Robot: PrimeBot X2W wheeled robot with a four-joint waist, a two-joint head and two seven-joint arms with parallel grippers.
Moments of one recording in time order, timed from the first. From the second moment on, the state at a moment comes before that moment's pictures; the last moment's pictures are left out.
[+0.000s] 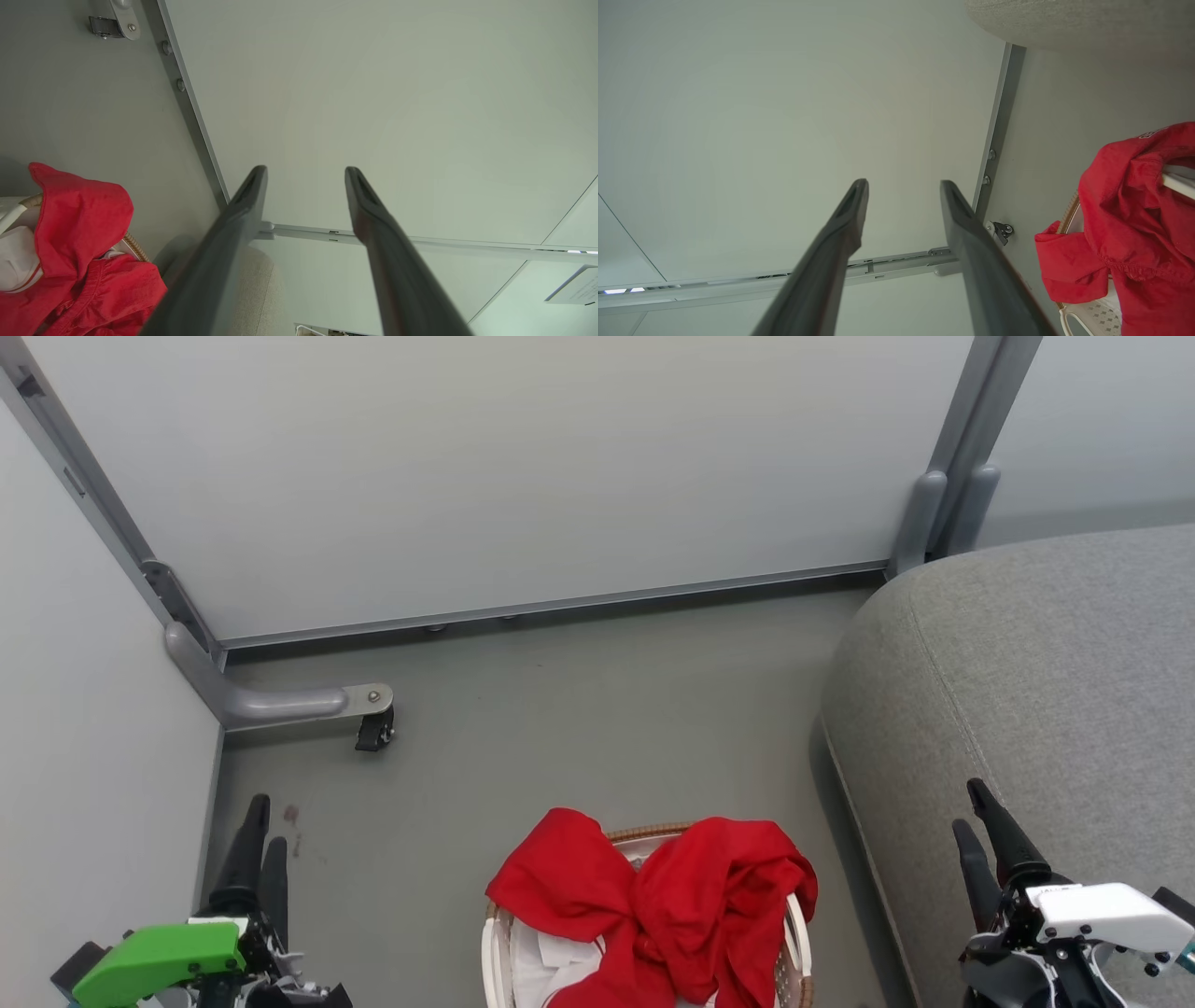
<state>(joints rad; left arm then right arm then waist) -0.07 0.04 0.11 0.29 -1.61 -0.13 0.11 -0.07 -0.03 -0.11 0.29 1.61 0.13 0.12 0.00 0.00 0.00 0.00</state>
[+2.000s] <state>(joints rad) -0.03 0.04 -0.05 0.20 -0.76 -0.10 -0.12 -0.04 -0.04 -0.04 0.17 0.65 0.13 -0.11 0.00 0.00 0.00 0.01</state>
